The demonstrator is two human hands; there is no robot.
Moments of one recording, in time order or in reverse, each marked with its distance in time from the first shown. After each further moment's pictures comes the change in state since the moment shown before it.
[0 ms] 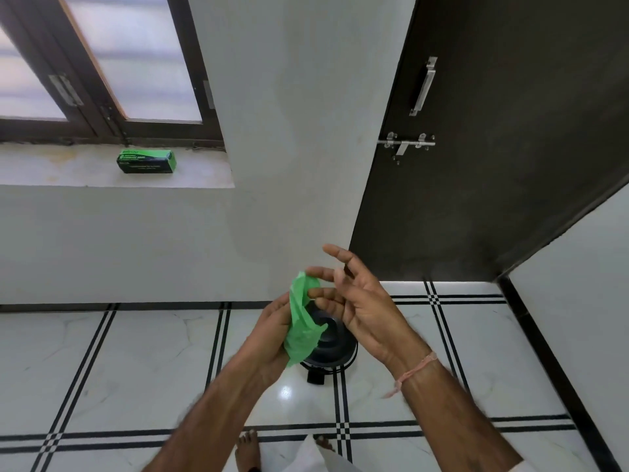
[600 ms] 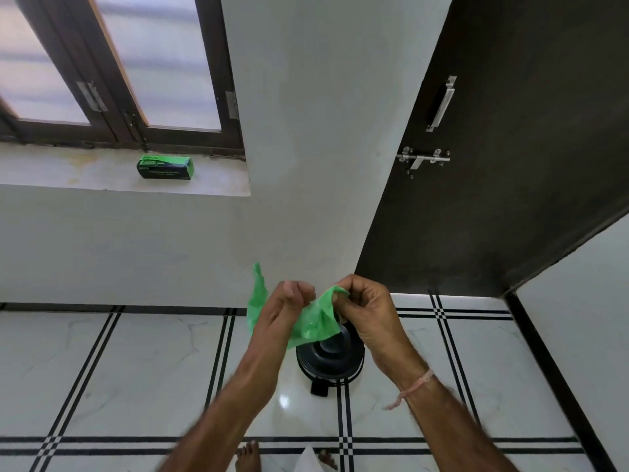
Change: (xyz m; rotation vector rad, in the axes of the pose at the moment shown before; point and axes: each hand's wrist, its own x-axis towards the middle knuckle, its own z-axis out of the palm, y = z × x) left_hand -0.023 0.025 -0.023 0.351 0.074 0.374; right_hand 0.015 0.016 0.019 -0.460 0.108 -0.258
